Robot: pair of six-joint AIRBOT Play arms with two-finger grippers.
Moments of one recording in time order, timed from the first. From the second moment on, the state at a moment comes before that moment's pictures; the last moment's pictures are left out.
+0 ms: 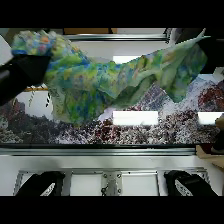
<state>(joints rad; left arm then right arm) -0.36 -0.72 1.30 1.42 -0.88 -2.00 0.14 -0.92 1.75 -1.35 1.24 1.58</state>
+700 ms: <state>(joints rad) -0.22 -0.97 0.91 1.26 -0.95 -1.95 0.06 -1.04 1.33 -1.52 1.36 1.58</state>
